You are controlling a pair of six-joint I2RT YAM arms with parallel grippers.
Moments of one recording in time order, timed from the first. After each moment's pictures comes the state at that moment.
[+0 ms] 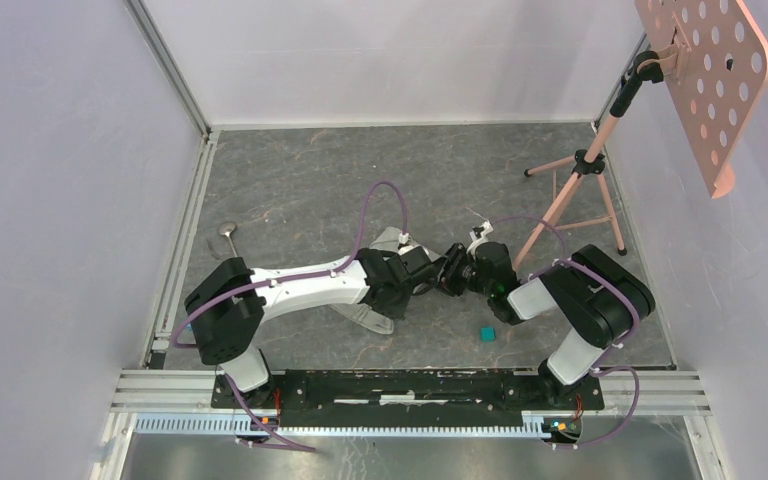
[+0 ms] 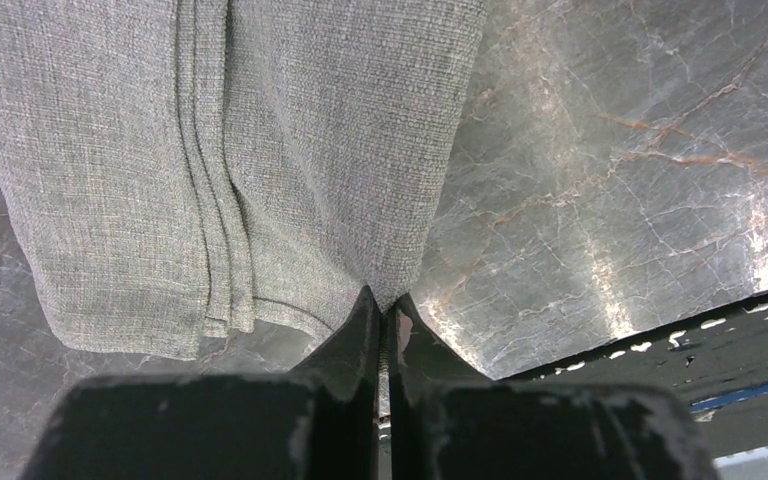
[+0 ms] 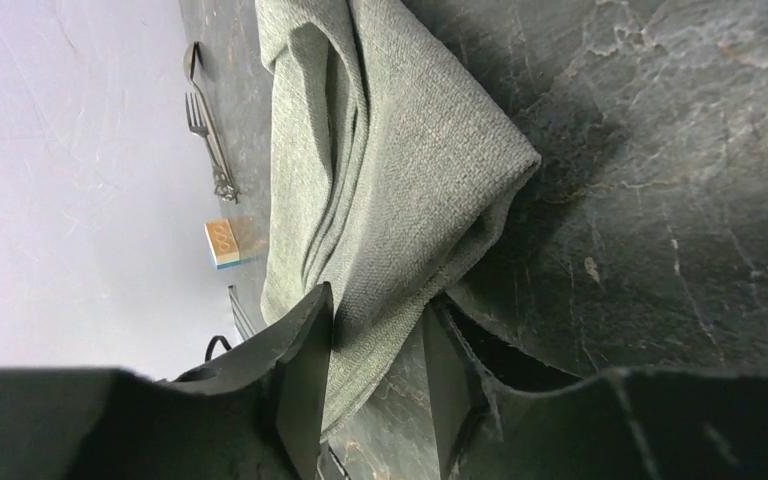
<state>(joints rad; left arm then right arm) -1.09 1.66 1.13 -0.75 -0.22 -0.60 0.54 1.67 0.34 0.85 -0.31 1.16</state>
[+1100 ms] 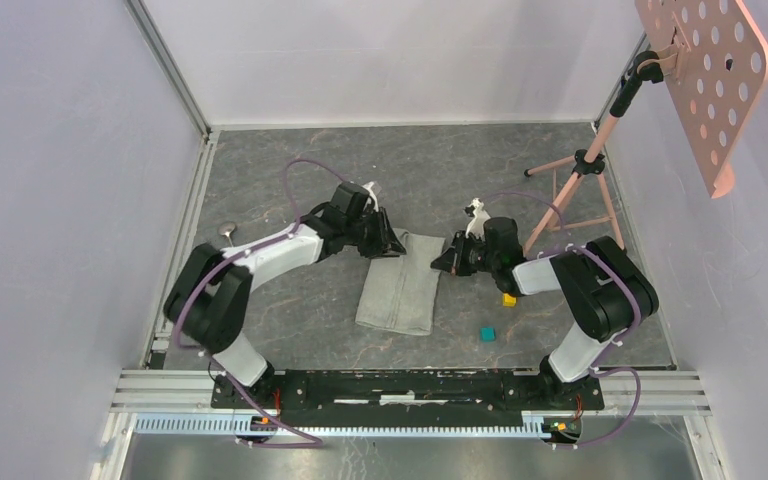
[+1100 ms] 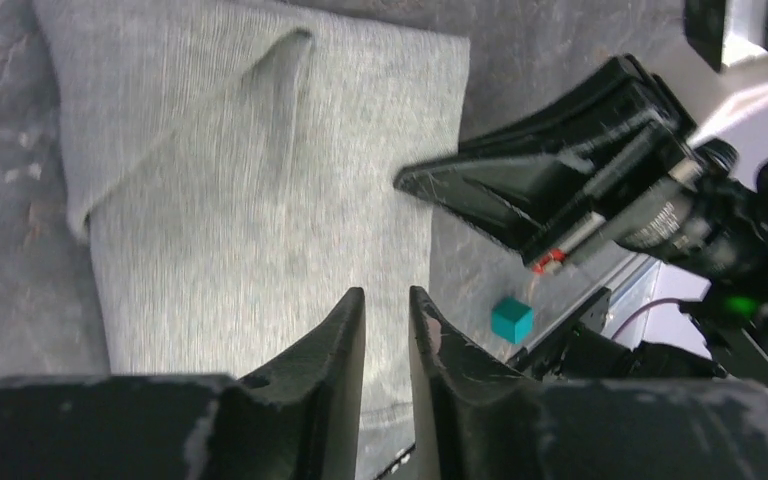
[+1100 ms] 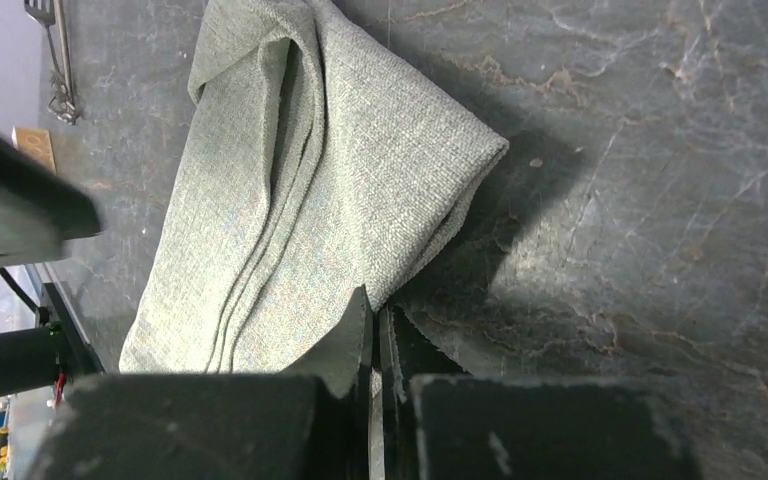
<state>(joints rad) -0.61 1.57 0.97 -0.17 0.33 -0.76 0.38 1.69 0.50 0.60 -0.49 0.55</state>
